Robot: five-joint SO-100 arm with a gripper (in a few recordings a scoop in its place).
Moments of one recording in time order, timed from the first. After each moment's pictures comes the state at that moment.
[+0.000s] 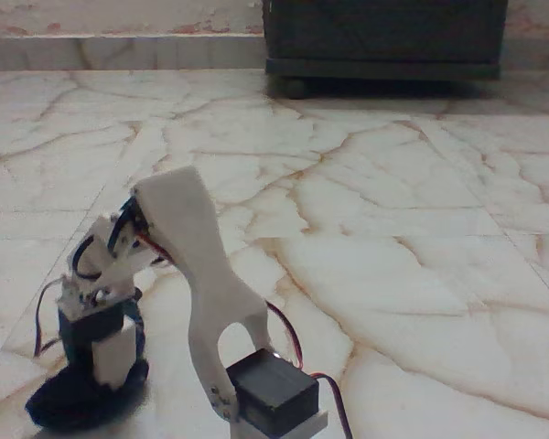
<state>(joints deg) -42.6 56.2 92.6 35.9 -11.6</state>
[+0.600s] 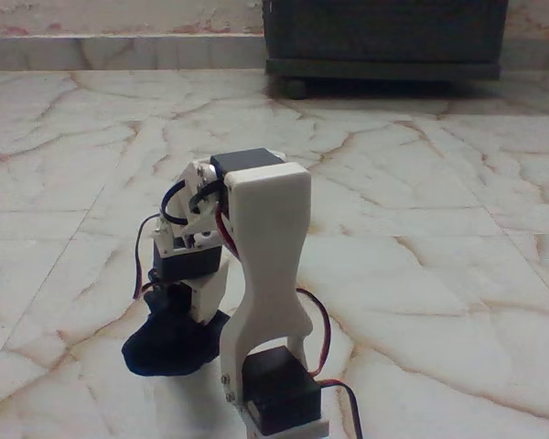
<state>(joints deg) -23.8 93.1 123.2 33.5 -37.4</state>
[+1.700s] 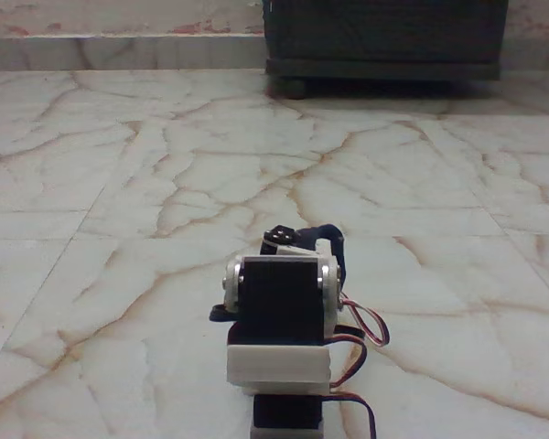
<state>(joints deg) 2.5 137.5 176.7 -32.9 -77.4</state>
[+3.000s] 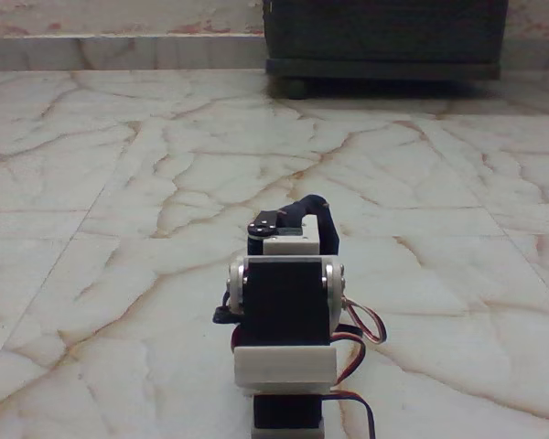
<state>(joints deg) 0.1 137.5 176.7 -41.2 -87.7</state>
